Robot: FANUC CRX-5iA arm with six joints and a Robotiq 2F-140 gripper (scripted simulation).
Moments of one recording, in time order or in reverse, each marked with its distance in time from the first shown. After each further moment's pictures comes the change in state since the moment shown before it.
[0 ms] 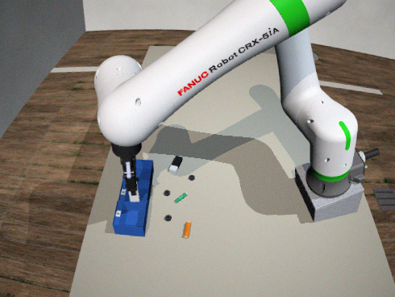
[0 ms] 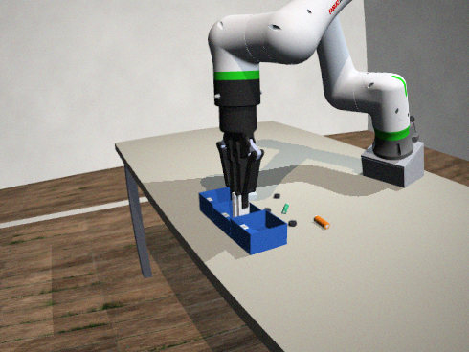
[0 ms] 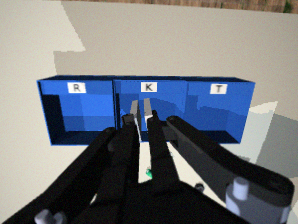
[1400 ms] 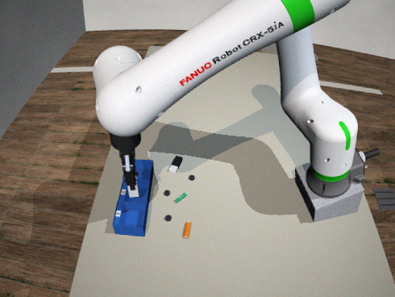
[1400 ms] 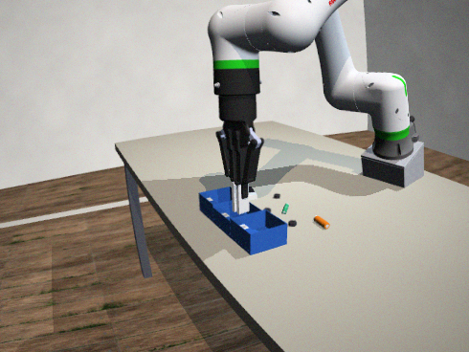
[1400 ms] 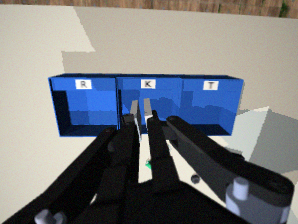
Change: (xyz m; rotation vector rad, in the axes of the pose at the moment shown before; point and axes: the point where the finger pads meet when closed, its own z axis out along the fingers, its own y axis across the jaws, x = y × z) arm 0.000 0.000 -0.023 0.000 0.000 0.000
